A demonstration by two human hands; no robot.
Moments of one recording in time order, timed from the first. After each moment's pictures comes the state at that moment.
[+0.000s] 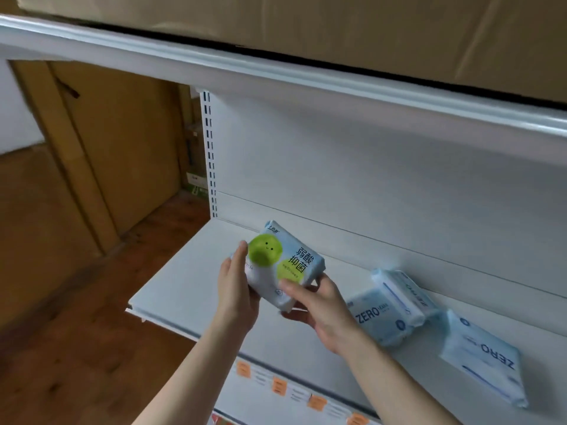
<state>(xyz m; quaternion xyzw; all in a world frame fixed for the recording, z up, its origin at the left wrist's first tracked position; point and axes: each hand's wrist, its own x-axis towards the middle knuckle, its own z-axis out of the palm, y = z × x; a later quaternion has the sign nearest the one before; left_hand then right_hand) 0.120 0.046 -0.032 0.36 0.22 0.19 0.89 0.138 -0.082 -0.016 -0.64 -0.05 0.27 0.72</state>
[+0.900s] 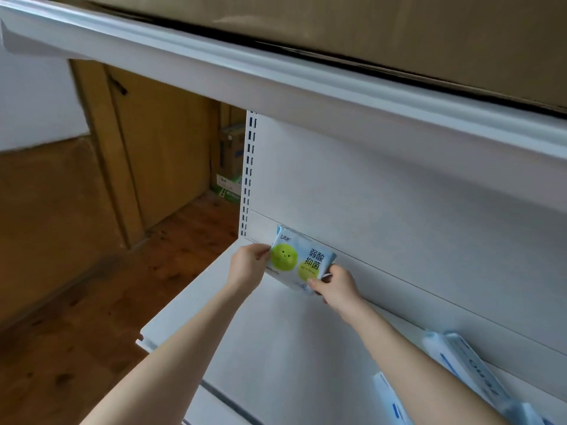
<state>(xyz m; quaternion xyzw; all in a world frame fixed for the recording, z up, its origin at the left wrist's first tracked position) 0.215 0.149 -0.060 0.80 0.26 0.19 0.51 0.283 -0.013 -0.062 -0.87 -0.11 0.17 0.44</state>
